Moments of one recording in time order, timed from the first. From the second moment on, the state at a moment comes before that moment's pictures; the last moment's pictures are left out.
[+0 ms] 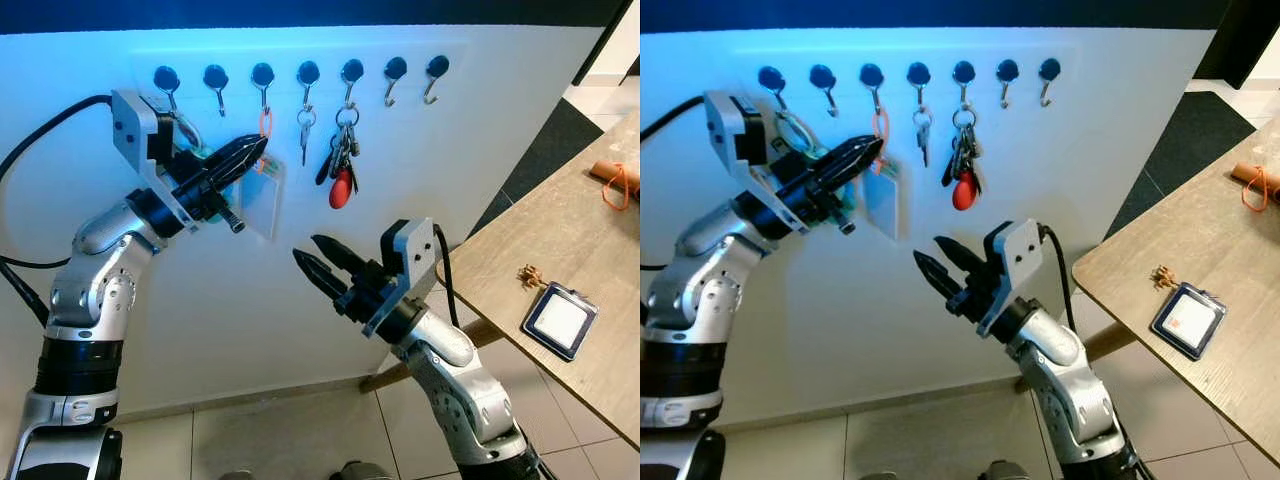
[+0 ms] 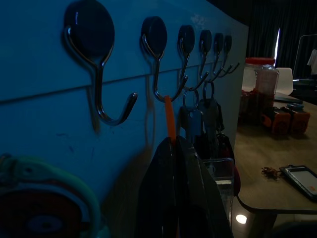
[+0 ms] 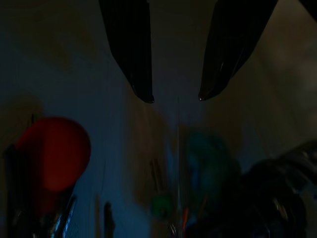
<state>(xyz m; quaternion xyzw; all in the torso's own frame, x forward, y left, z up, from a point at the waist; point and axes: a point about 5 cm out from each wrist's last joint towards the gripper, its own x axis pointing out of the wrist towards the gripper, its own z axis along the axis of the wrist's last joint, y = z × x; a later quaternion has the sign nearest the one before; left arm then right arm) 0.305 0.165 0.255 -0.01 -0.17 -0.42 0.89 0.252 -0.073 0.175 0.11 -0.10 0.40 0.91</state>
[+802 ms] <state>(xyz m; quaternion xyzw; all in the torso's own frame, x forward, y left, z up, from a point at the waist) 0.305 0.165 0.256 -0.02 -0.17 -0.43 0.89 0.256 -0.083 0.207 0.11 -0.18 0.37 0.90</state>
